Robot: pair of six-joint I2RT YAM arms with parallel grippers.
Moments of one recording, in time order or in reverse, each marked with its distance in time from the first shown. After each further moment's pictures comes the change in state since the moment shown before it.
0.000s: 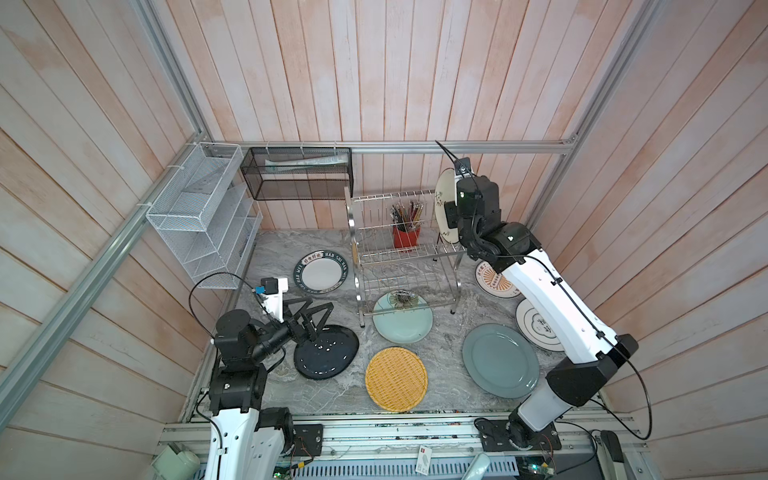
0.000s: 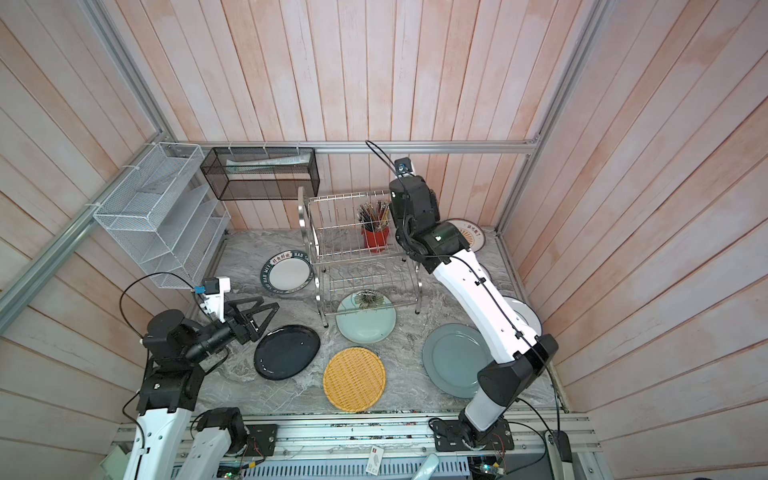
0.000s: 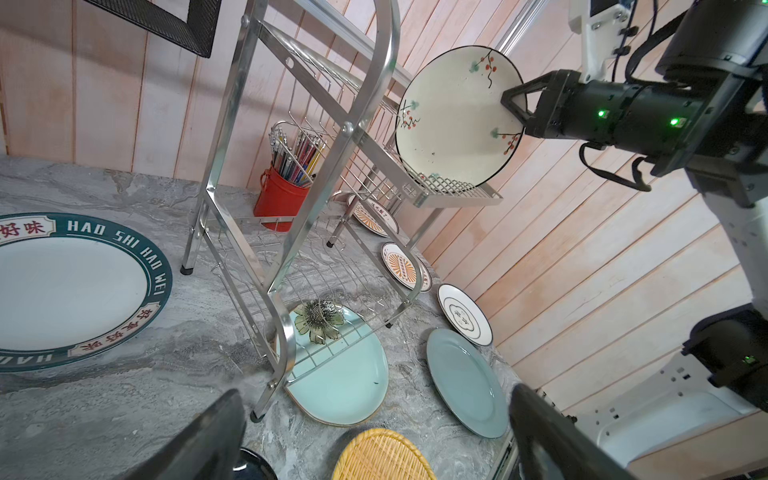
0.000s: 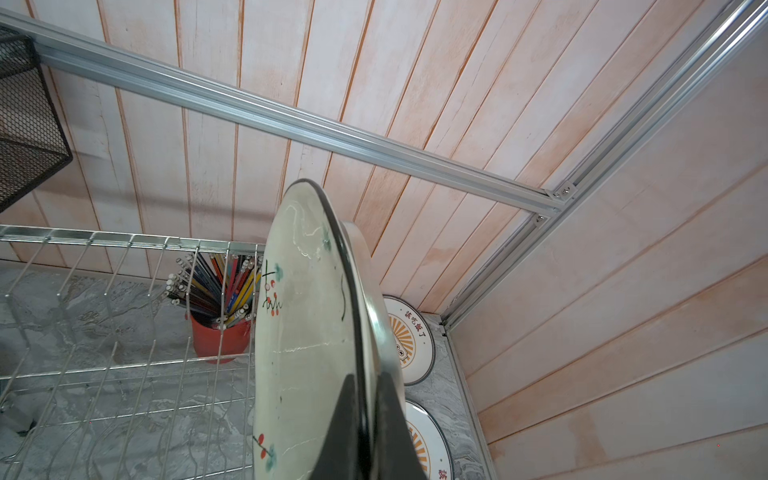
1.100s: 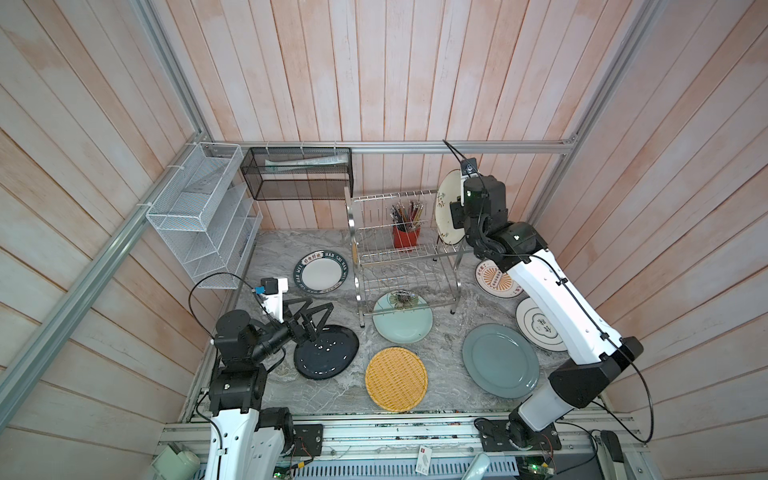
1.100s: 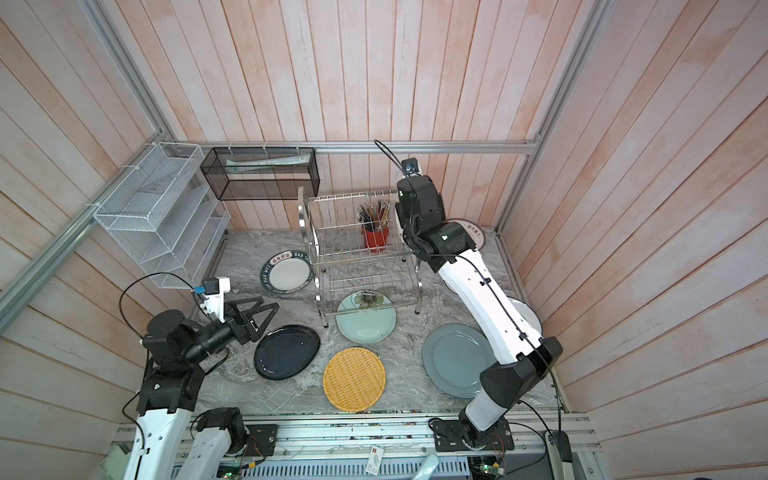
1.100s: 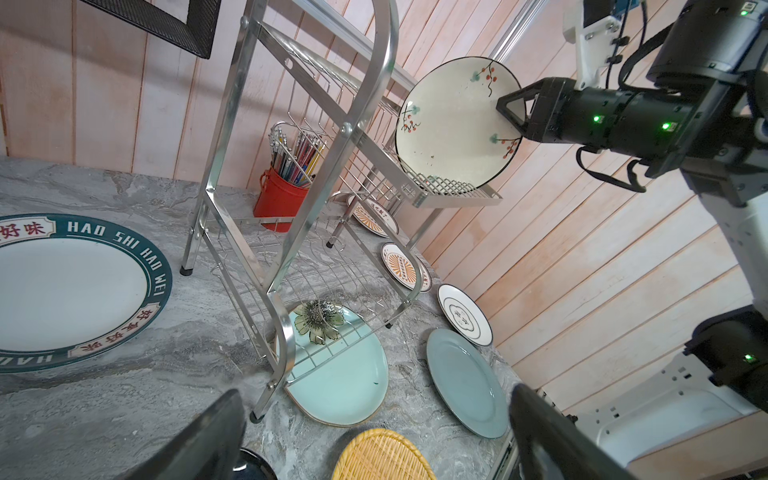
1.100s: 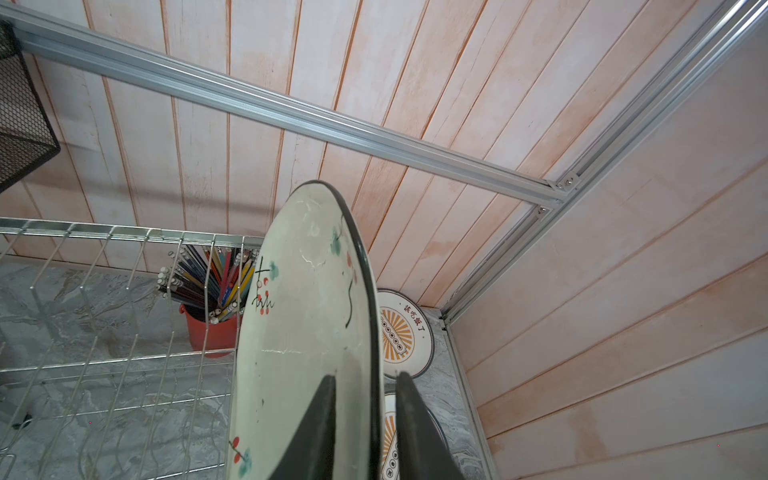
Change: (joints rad) left arm 0.000 -0.003 0.000 0.000 0.000 0.000; right arm -0.039 -0.013 -0.012 -0.017 -0.049 0.011
